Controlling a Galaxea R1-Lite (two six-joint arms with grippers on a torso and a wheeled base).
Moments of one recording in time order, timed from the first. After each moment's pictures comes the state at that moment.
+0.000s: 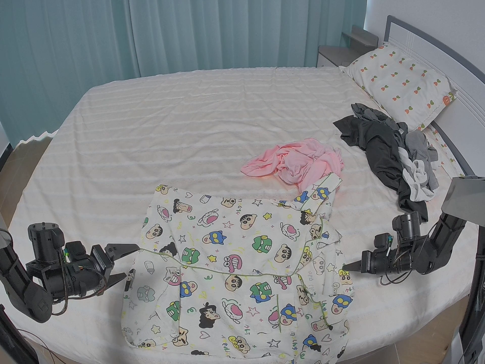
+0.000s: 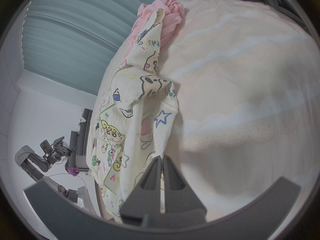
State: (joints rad) left arm 0.04 1.82 -0.15 -1.14 -0.51 -0.89; right arm 0.06 2.26 -0.64 -0.75 0.61 0.29
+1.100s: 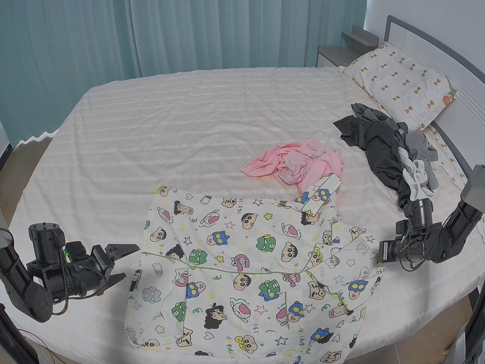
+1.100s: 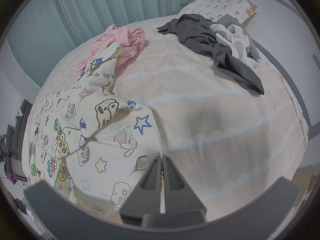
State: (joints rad) left arm 0.04 1.83 -0.15 -1.14 -0.51 -0.89; right arm 0.03 2.11 -0.65 -0.60 -0.02 0.12
